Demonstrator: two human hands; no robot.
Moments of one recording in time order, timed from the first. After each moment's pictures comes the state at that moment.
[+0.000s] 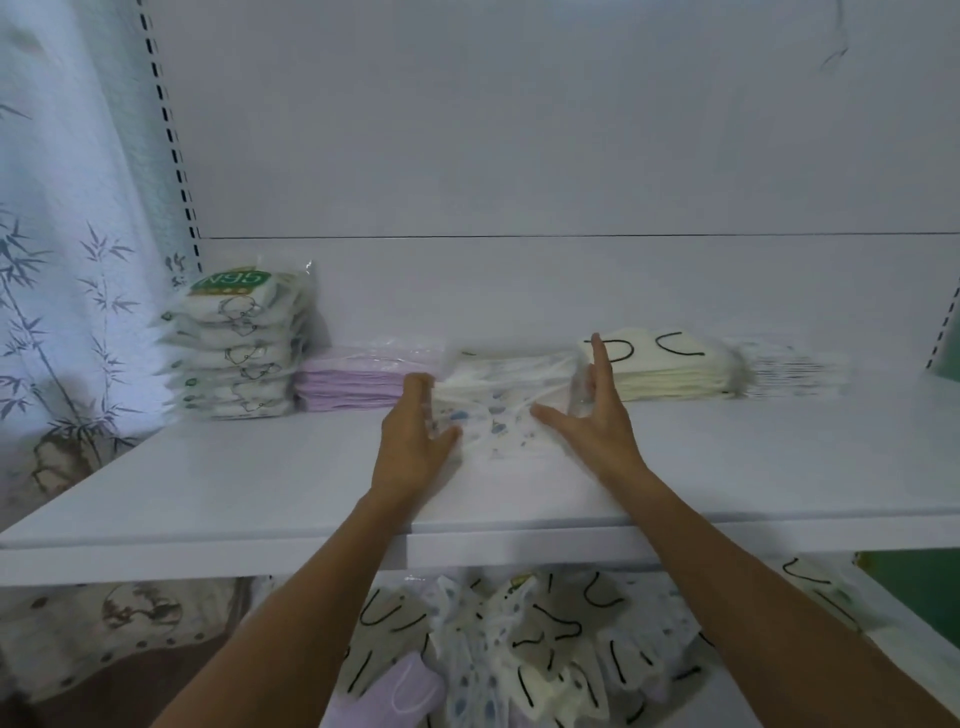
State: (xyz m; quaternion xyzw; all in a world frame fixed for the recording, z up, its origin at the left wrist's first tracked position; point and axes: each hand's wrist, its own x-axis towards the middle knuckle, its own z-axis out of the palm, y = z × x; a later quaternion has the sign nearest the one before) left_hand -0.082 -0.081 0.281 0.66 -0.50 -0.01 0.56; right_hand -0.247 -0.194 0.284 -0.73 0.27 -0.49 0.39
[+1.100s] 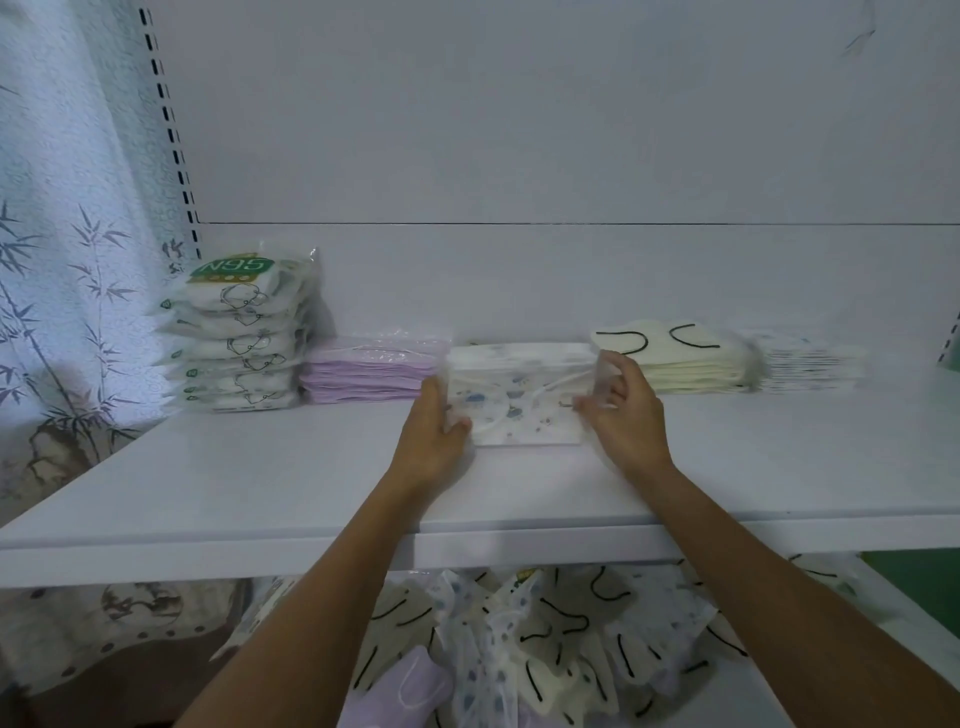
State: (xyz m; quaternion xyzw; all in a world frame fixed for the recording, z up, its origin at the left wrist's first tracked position) left_hand -0.074 -0.083 0.277 0.65 -0.51 -0.13 0.55; right_hand -0.242 -0.208 0.277 -0.68 0.33 -0.54 0.36
